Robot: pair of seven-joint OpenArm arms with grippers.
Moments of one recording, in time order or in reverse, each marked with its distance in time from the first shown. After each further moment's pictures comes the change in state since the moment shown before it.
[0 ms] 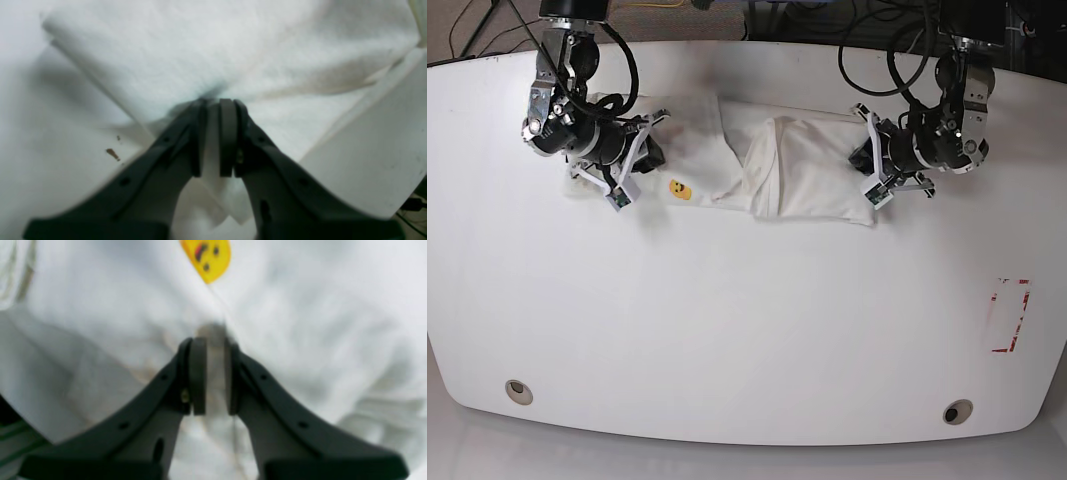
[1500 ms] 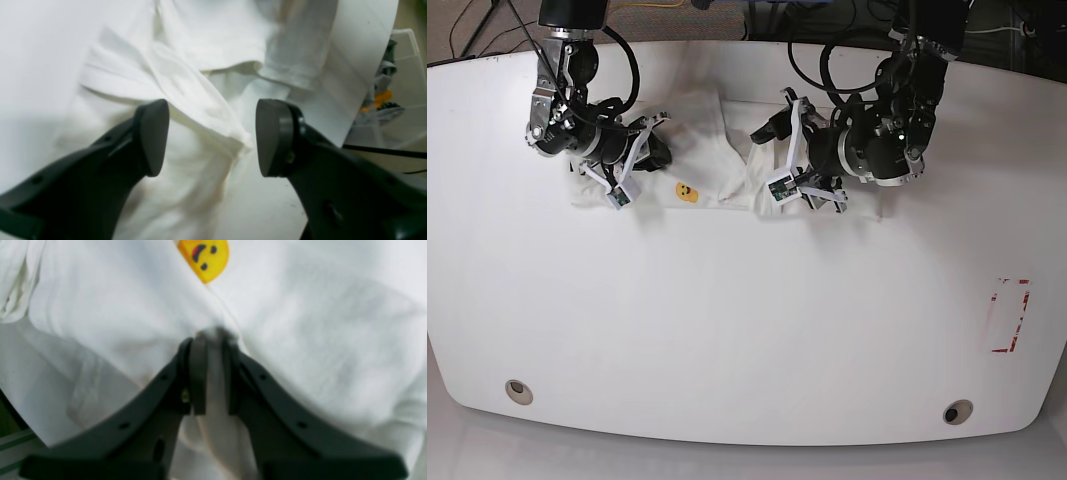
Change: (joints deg) left arm -5.2 8.8 13.5 14.5 -8.7 0.0 15.2; right arm 0.9 1.7 -1.6 -11.6 -0.6 0.7 6.8
